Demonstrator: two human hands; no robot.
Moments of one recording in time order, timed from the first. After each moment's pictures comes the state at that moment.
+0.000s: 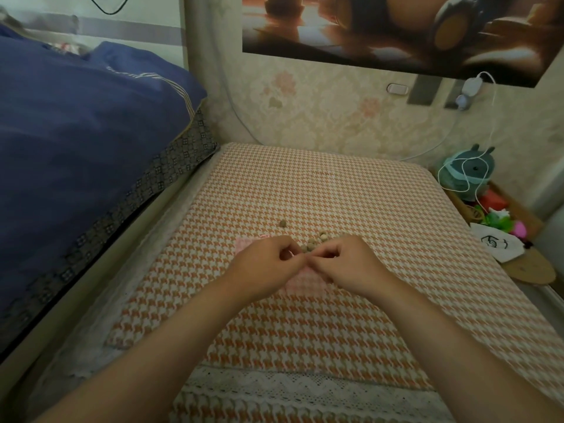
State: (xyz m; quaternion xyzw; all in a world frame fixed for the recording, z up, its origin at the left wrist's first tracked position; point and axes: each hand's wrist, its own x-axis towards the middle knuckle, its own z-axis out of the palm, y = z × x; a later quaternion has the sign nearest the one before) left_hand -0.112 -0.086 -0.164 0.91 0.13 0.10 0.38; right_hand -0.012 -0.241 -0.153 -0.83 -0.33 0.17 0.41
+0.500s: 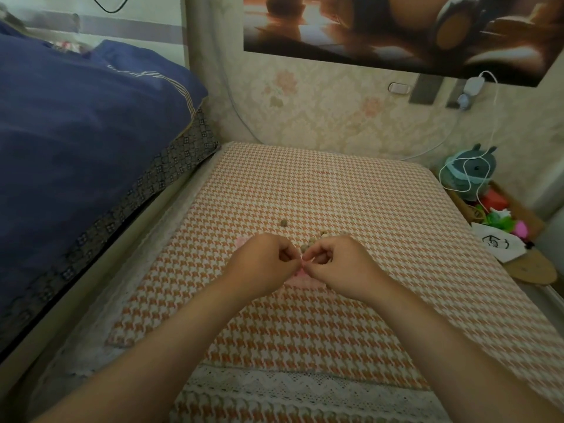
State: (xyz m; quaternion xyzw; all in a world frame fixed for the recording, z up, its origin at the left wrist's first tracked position) left_hand -0.110 -0.084 -0.162 0.92 0.16 0.09 0.34; right_hand -0.017 -0.236 -0.158 -0.86 -0.34 0.13 0.36
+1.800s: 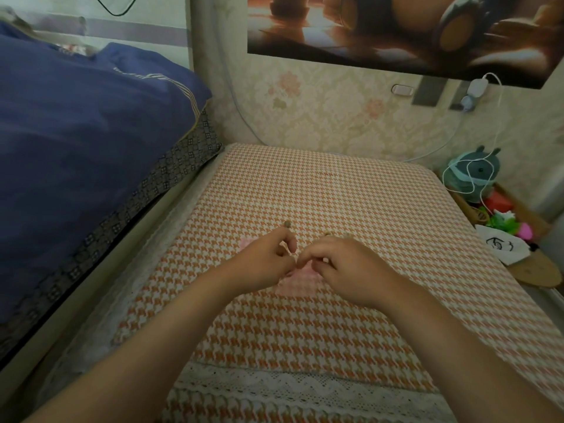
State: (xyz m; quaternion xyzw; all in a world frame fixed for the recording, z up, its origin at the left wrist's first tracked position) left_hand -0.114 -0.072 -0.155 0.85 0.12 0.01 0.52; right_hand -0.026 -0.241 -0.135 -0.85 -0.49 0.06 0.18
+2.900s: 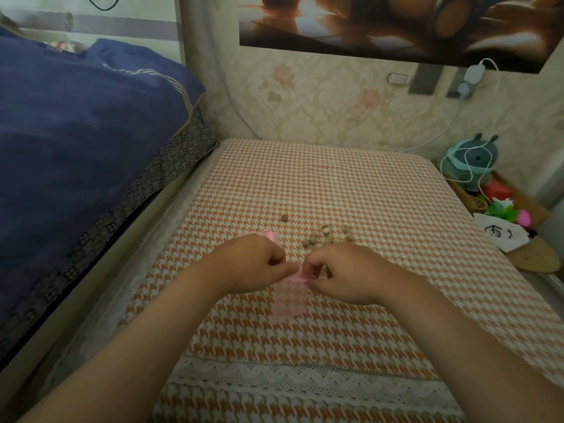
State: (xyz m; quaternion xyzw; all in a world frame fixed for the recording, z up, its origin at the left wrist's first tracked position) left_hand -0.128 -0.063 -0.145 0.98 0.04 -0.02 0.19; right_hand -0.017 -0.246 -0.148 -0.84 -0.51 0.11 0.10
